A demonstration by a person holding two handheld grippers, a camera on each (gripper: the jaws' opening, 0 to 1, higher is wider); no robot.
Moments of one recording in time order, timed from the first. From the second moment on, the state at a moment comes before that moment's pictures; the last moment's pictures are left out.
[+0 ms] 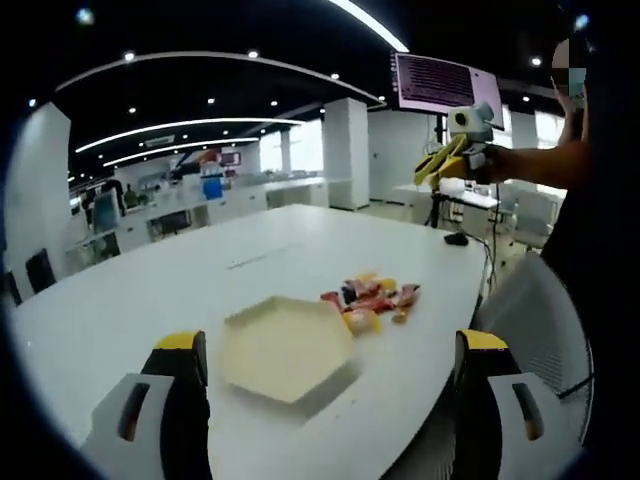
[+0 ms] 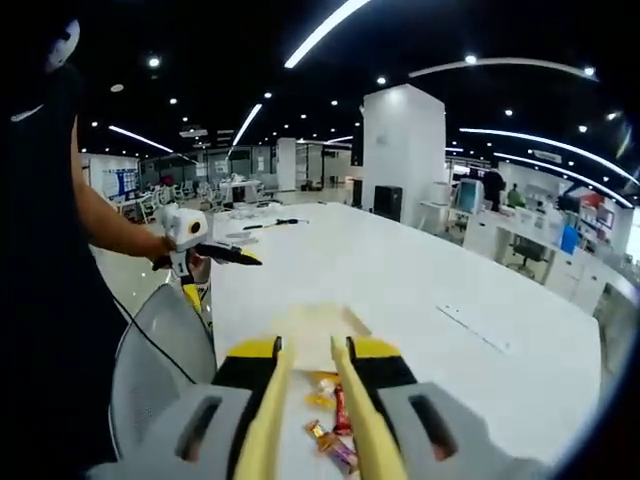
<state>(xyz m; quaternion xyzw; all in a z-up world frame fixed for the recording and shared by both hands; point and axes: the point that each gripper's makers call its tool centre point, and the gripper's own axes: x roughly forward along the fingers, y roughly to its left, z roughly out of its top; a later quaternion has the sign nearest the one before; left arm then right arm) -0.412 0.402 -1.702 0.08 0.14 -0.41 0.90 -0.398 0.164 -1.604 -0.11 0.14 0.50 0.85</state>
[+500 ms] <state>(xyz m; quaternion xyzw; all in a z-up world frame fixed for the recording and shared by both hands) -0.428 0.375 -1.740 0.11 0.16 -0.43 0.88 -0.395 0.149 -1.630 -0.12 0.17 0.46 0.87</state>
